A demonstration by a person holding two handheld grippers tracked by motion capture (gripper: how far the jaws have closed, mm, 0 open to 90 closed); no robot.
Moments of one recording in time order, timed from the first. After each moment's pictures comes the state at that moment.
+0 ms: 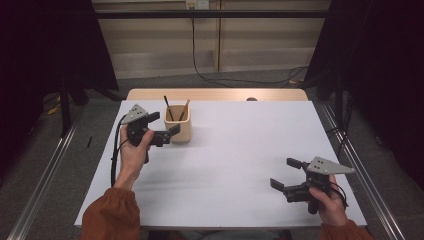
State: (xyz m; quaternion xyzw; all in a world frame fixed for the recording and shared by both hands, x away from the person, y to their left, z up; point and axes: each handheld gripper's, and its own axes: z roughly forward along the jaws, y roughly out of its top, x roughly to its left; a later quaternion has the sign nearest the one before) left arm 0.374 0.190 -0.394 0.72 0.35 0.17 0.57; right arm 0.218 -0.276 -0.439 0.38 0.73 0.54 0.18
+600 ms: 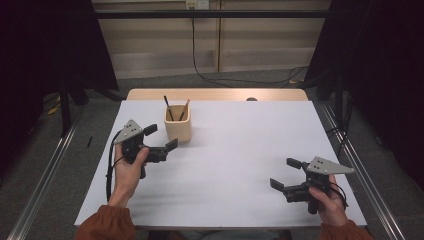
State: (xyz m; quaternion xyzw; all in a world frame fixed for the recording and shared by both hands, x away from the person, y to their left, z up) left arm 0.329 0.196 -0.402 0.72 0.33 0.17 0.58; right arm 0.218 -0.275 -0.439 0.38 0.73 0.54 0.18
